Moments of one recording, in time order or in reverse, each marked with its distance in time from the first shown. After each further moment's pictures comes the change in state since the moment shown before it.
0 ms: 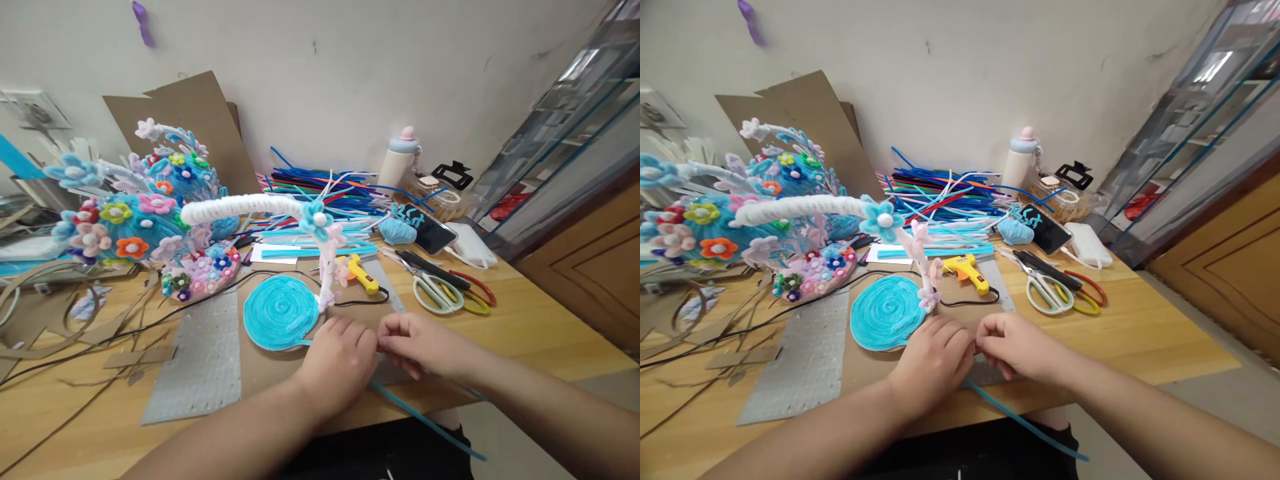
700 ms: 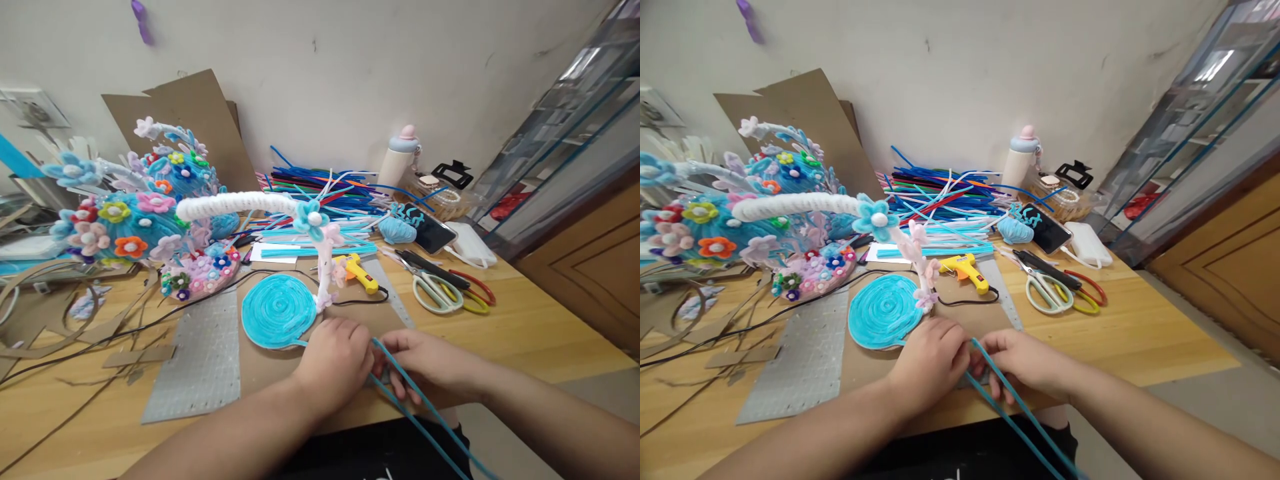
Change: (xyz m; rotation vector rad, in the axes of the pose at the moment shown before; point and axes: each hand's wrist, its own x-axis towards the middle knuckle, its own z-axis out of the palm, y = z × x) left_hand -0.003 -0.001 0.004 -0.078 -0.051 -0.139; right_hand -0.004 0.017 0.009 0.455 -0.202 0.080
